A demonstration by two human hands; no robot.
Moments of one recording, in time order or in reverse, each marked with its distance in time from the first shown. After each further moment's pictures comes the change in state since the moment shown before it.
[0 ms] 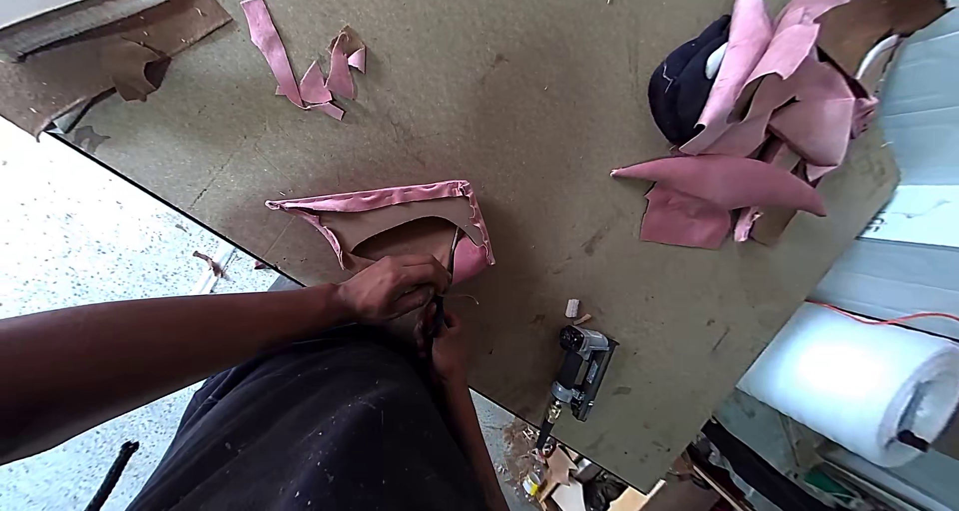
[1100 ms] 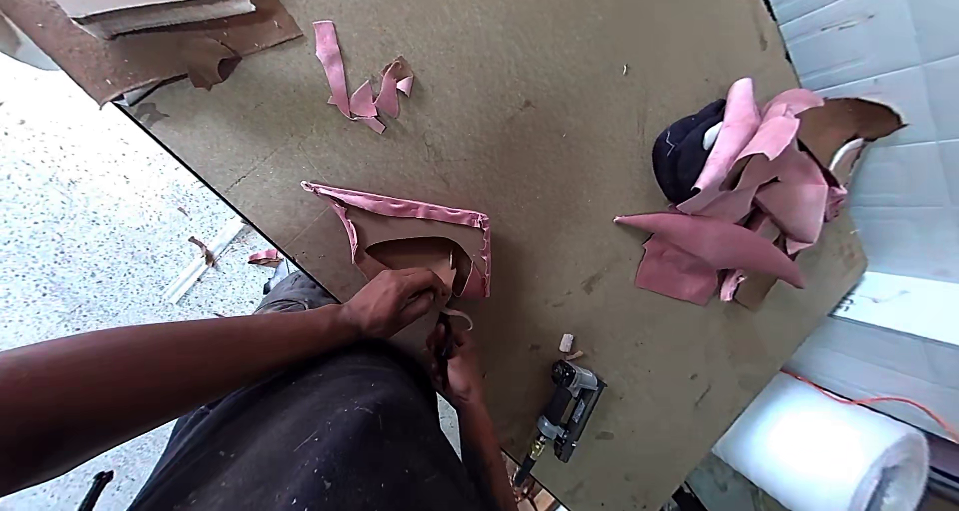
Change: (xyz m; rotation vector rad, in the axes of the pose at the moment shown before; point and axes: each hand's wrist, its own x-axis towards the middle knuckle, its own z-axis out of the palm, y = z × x) left_hand -0.027 0.012 0.018 0.130 0.259 -0.248; right_hand 0.001 -0.026 -0.028 -0.200 -0.151 0.125
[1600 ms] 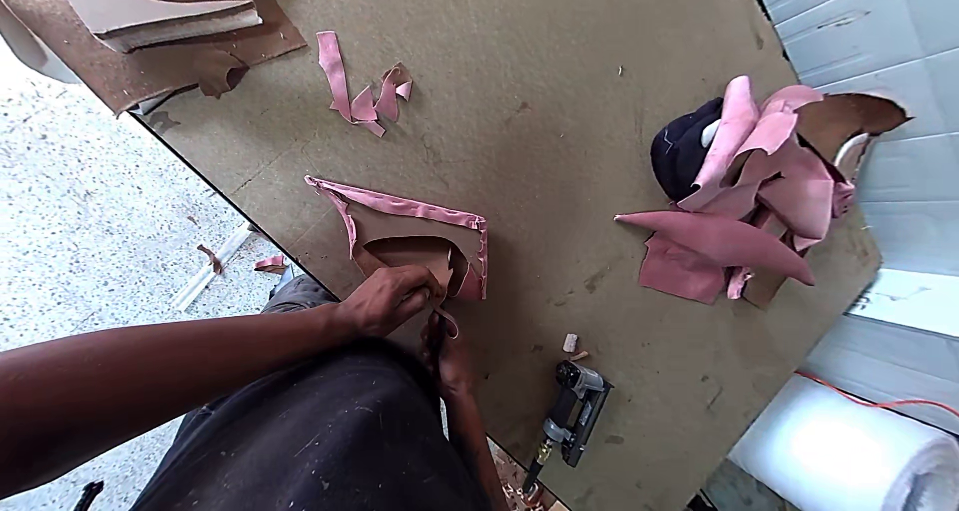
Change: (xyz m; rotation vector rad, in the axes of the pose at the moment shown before) left_hand -0.006 0.007 -0.006 0.029 -0.002 0.001; right_hand 0.011 0.014 0.015 0.121 -0.013 -0.074
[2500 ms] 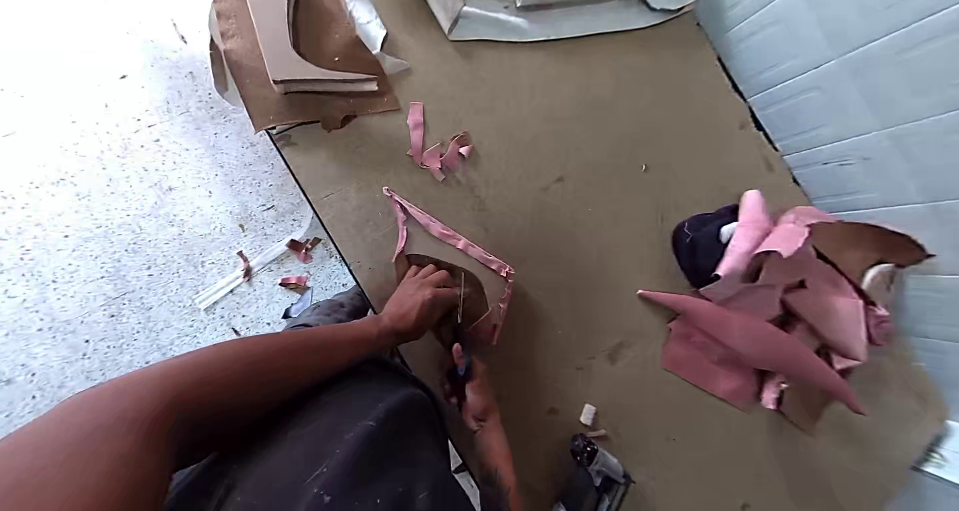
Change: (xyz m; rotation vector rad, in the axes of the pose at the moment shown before) left_hand 0.000 -0.011 0.019 0.564 0.226 -0.095; right_hand 0.001 -0.023 -0.020 -0.271 -0.209 0.092
